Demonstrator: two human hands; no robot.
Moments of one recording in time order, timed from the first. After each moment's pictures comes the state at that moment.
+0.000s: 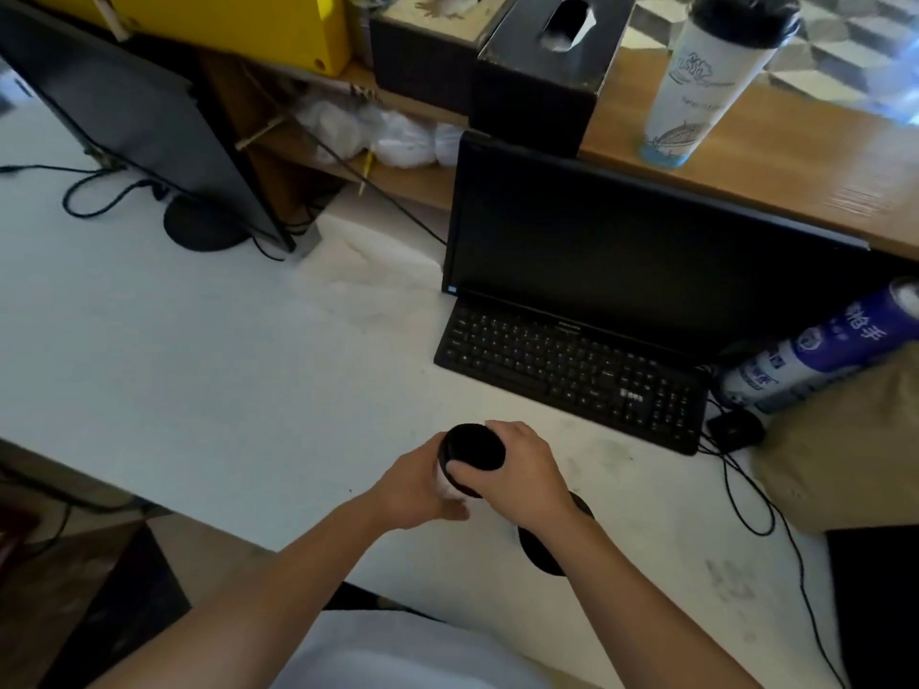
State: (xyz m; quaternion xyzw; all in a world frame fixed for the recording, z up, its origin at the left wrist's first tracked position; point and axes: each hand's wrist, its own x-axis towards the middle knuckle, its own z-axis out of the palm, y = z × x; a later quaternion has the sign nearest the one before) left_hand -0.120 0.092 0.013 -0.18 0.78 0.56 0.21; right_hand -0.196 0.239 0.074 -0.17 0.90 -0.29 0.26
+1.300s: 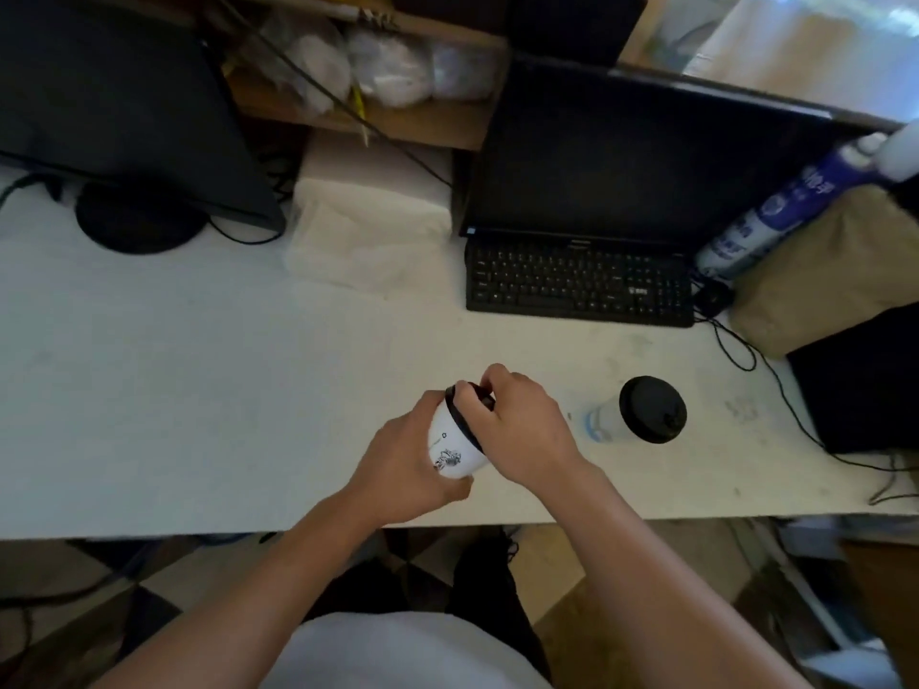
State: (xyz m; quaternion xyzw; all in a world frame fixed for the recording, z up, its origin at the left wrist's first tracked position) left_hand -0.030 -0.064 0.050 -0.05 0.83 0.52 0.19; right_hand -0.083 0.079 0.102 -0.02 0.95 -0.25 0.18
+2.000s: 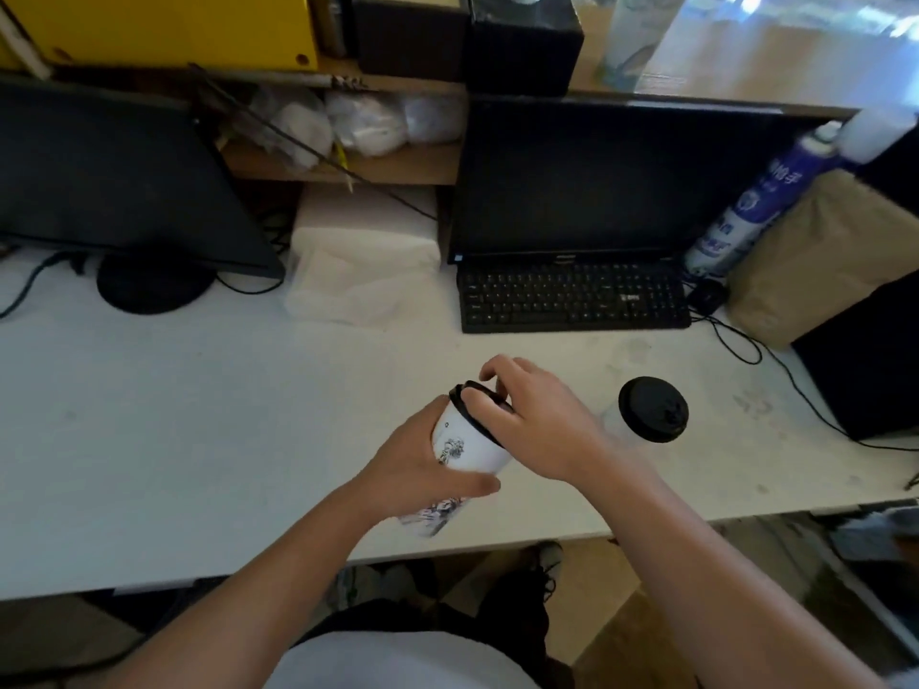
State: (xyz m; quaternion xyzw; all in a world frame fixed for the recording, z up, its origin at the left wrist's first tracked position) left_hand -0.045 -0.062 0.091 -0.01 0.77 0.58 0.25; right_hand -0.090 0.106 0.136 -0.13 0.94 -0.28 0.17
